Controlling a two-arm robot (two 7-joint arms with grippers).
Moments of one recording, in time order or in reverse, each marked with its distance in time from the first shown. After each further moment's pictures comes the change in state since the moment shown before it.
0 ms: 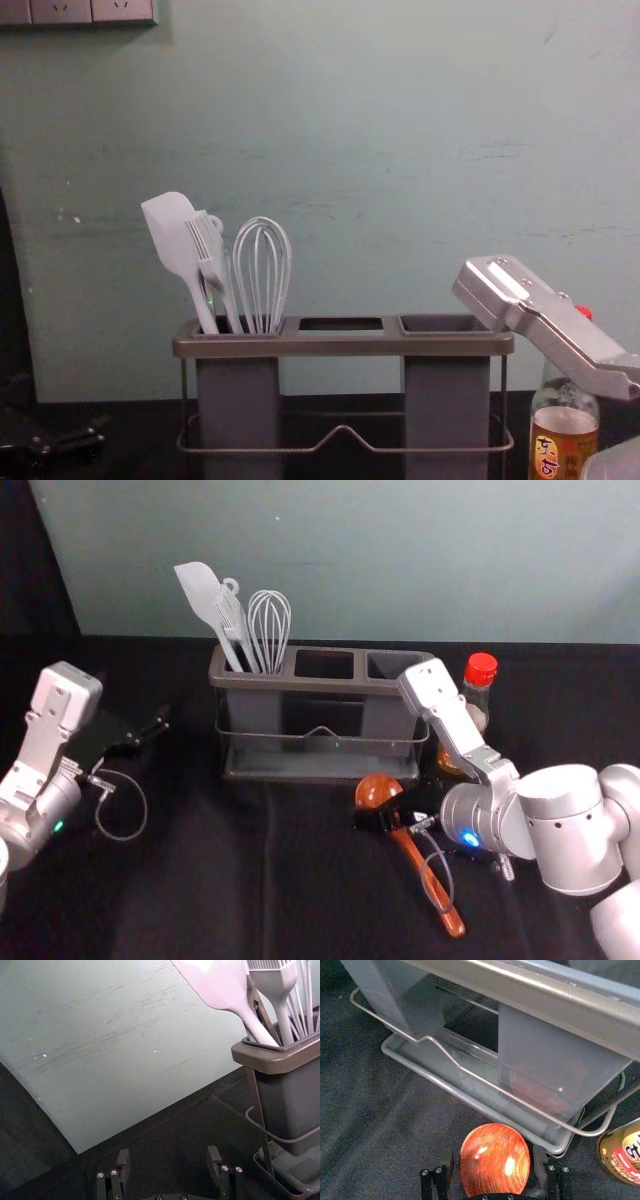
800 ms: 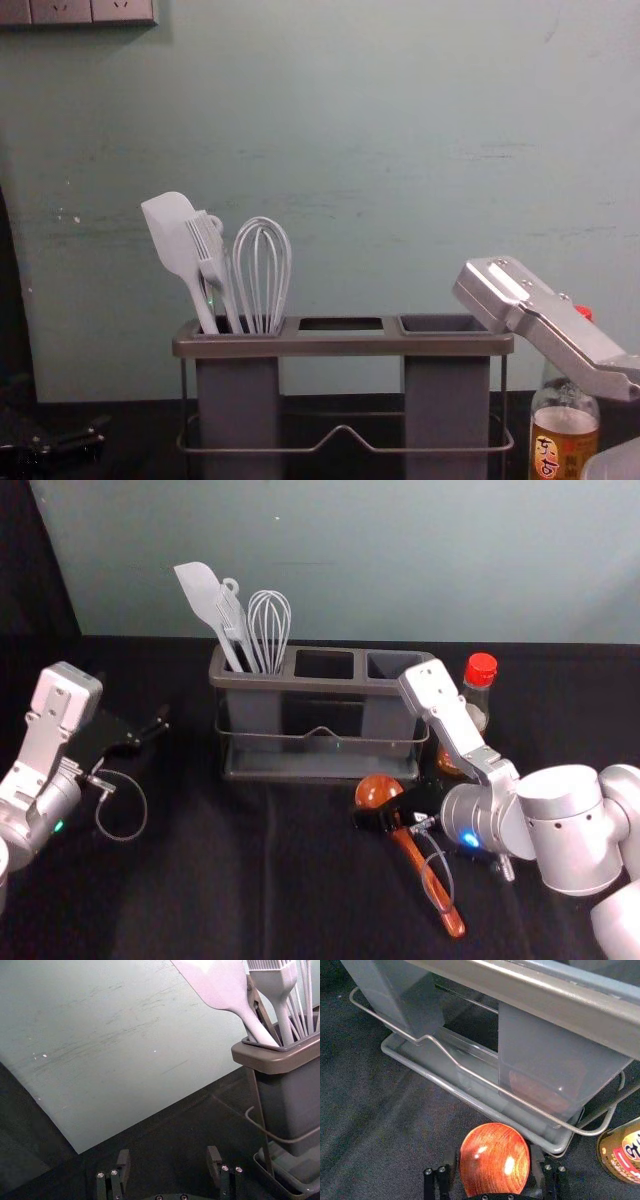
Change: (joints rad) left arm 0.000 0.000 0.000 0.000 0.000 0.000 0.000; right arm -0.001 0.001 -0.001 -0.001 0.000 0.000 -0.001
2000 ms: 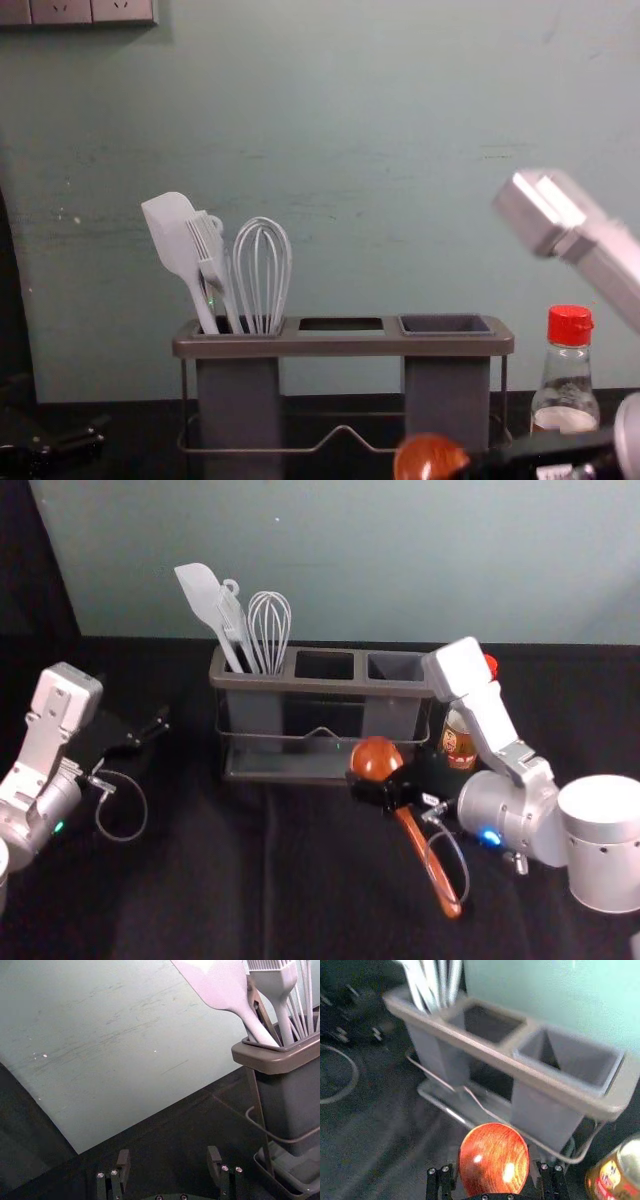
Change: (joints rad) left arm 0.000 0.000 0.000 0.000 0.000 0.000 0.000; right arm -0.092 0.039 0.058 -0.147 -0.011 -0.173 0.060
